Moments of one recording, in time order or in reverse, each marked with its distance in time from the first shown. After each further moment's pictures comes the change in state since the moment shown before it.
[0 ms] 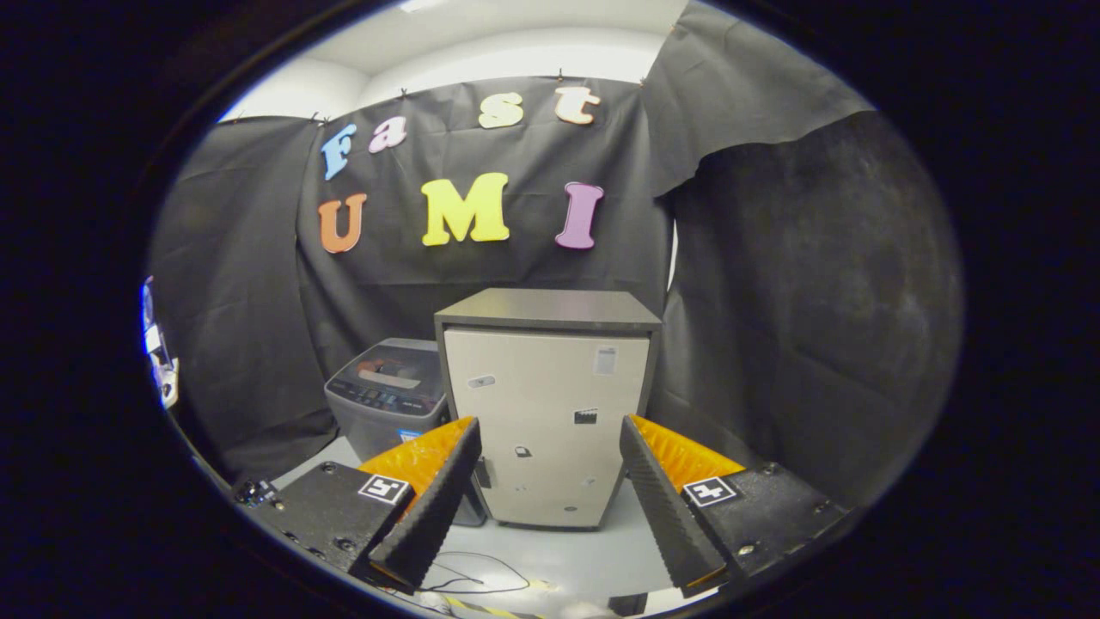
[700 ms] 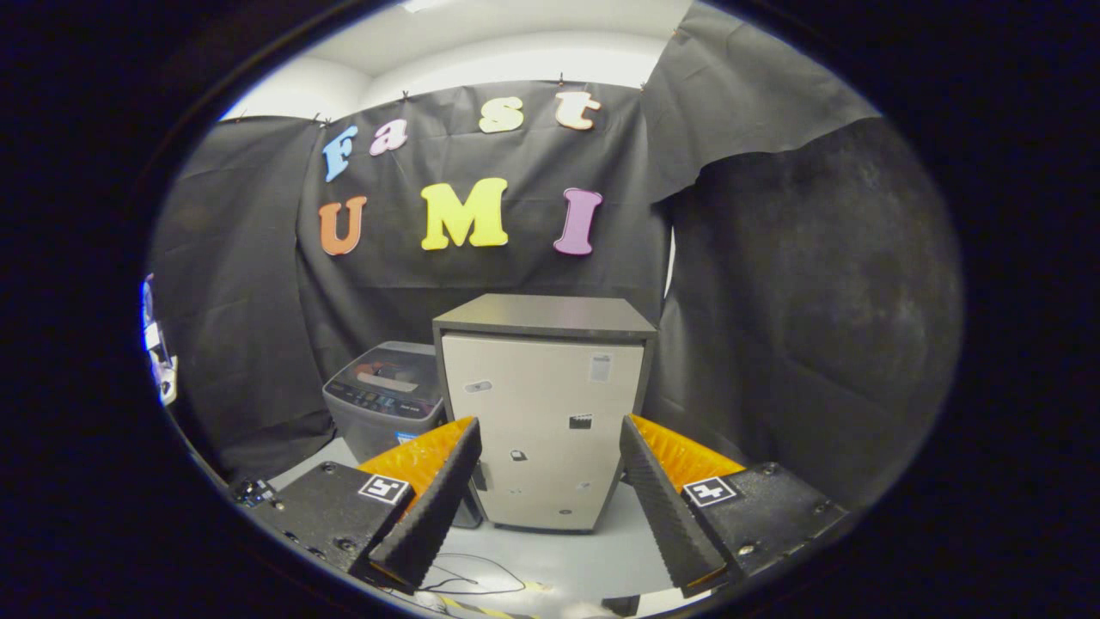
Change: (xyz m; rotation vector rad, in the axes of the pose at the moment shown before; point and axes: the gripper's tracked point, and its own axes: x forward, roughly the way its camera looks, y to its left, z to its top) arm -0.006 -0.006 0.007 -0.008 -0.016 -0.013
